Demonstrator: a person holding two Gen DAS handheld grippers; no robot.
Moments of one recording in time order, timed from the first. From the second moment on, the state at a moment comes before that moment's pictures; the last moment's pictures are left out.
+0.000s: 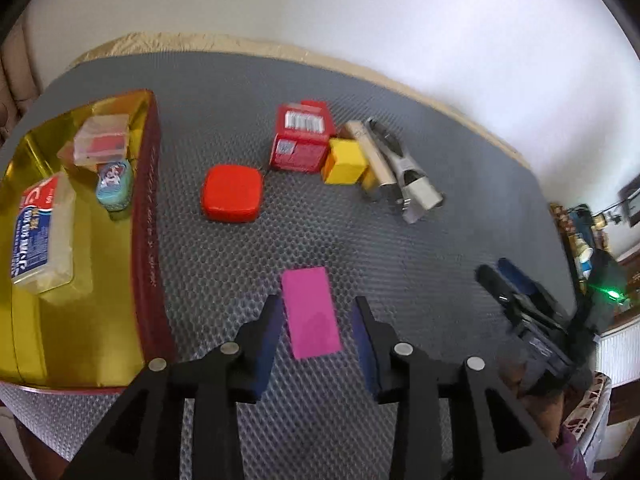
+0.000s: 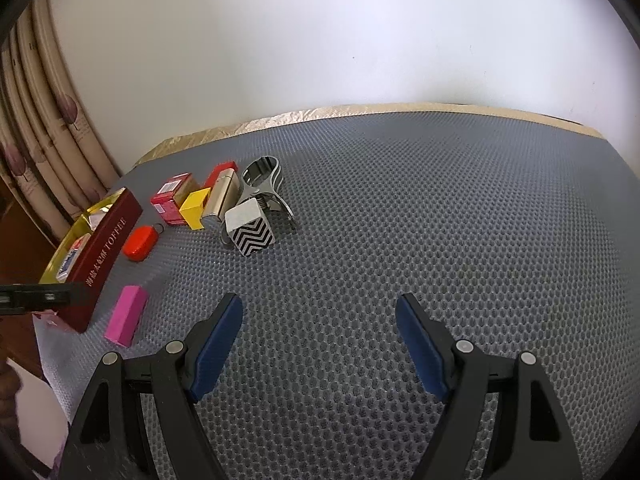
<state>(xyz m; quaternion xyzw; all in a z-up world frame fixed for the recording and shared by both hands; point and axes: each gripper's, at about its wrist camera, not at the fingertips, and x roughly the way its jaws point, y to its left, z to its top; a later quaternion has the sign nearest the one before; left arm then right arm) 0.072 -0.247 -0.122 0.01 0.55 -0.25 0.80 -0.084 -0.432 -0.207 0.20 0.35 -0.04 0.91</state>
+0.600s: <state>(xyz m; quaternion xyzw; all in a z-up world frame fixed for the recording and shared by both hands) 0.072 -0.257 -0.146 0.02 0.56 -0.23 0.79 -0.085 -0.432 -0.207 0.21 0.35 -0.03 0.91</state>
